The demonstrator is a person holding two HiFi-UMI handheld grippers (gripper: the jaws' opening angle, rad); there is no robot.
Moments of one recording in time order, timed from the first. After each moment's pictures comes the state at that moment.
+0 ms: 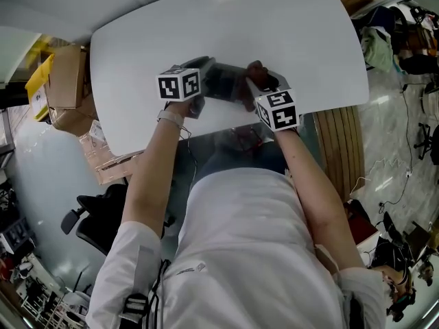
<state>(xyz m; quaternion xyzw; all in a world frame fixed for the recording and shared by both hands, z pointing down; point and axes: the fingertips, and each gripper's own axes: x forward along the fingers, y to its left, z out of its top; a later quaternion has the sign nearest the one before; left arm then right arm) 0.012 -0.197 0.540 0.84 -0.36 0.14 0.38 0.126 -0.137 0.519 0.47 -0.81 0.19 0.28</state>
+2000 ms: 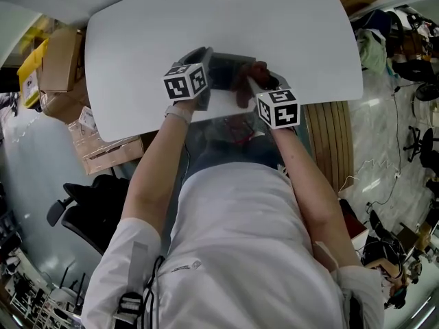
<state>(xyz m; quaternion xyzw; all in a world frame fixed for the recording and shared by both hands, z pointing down) -0.003 -0.184 0.541 0.81 -0.46 0.07 0.36 0.125 -0.105 0.522 0.48 -0.80 0.22 0.28</state>
